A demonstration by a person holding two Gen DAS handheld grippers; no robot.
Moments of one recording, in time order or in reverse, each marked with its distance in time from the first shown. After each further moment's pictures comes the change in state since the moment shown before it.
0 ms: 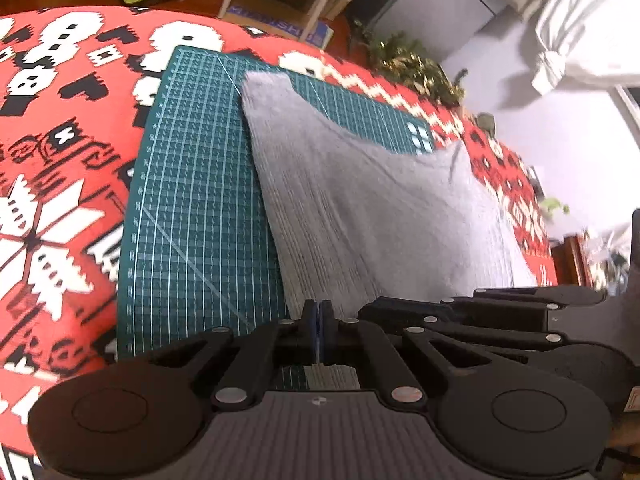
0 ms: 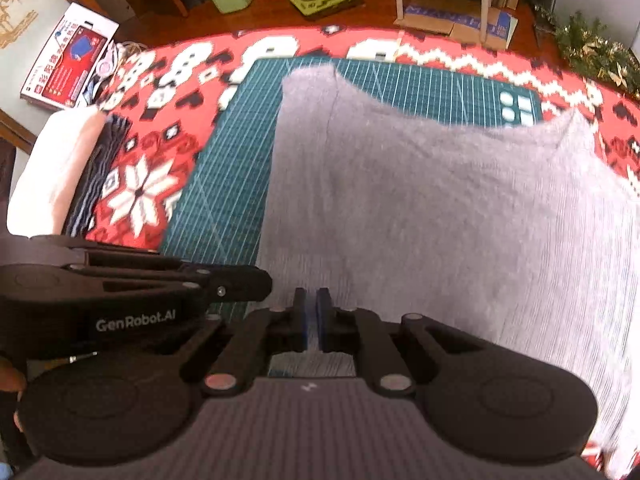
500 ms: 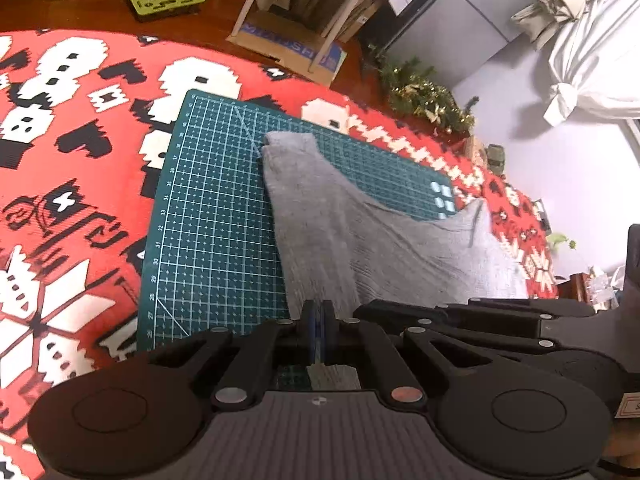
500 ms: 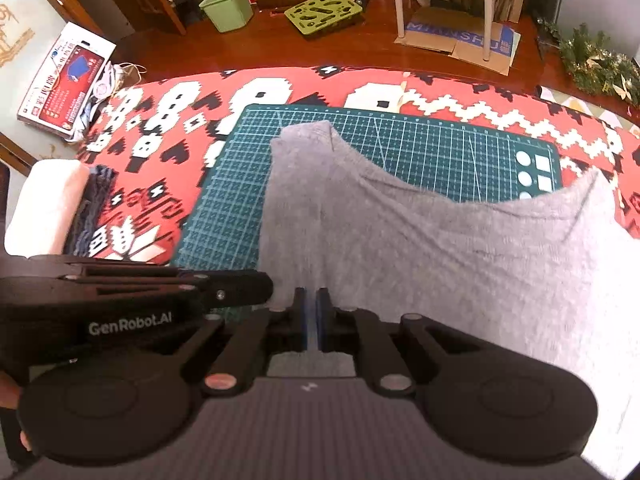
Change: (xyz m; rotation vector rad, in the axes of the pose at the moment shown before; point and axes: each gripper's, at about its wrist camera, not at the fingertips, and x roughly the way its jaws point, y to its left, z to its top) left arm 0.001 0.016 0.047 -0.063 -0.082 -0.017; right arm 0.015 -0.006 0.055 0.012 -0.065 0.012
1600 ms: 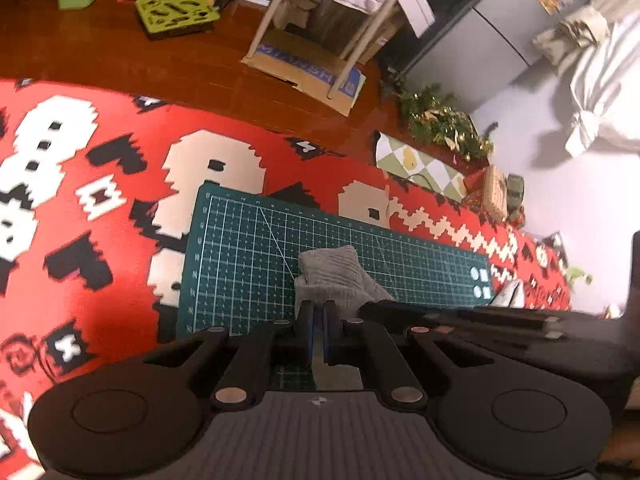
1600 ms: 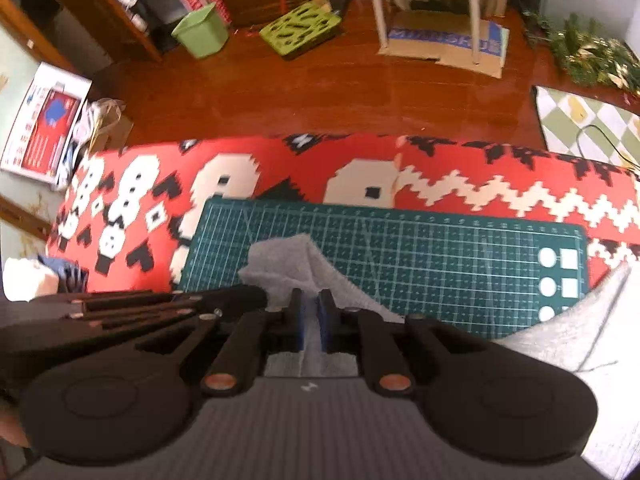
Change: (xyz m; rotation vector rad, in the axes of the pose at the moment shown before) left arm 0.029 0.023 0.080 0.002 -0.043 0.058; right arm 0.043 -0.023 0.089 0.117 -0.047 -0.017
